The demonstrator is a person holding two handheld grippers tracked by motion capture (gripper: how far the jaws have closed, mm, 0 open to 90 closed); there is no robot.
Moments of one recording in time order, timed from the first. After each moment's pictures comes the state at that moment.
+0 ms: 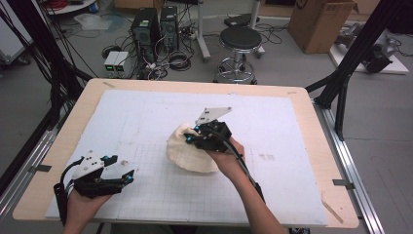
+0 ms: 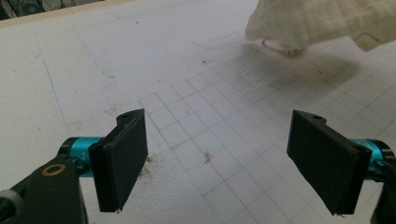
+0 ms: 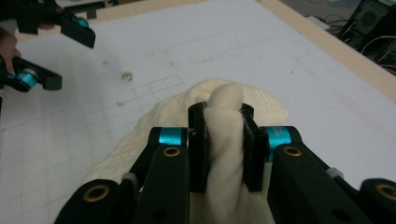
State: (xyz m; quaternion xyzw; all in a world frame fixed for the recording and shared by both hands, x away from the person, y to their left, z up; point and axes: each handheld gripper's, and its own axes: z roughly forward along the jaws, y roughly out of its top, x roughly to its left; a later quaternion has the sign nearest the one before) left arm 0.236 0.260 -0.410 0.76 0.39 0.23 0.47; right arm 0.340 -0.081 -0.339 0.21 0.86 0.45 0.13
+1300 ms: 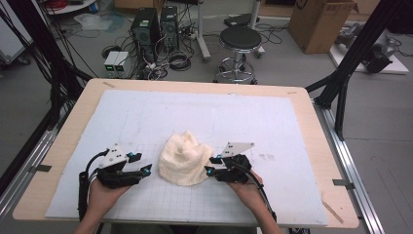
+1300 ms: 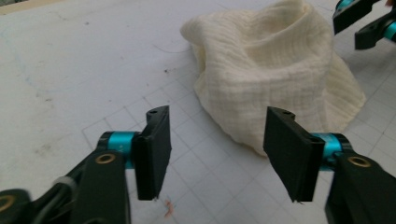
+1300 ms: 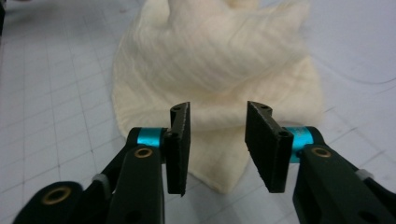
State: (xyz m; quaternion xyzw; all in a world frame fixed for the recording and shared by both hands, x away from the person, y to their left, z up) left arm 0.271 0.215 -0.419 0.79 0.35 0.18 0.47; right arm 0.303 -0.147 -0.430 0.25 0.86 0.44 0.08
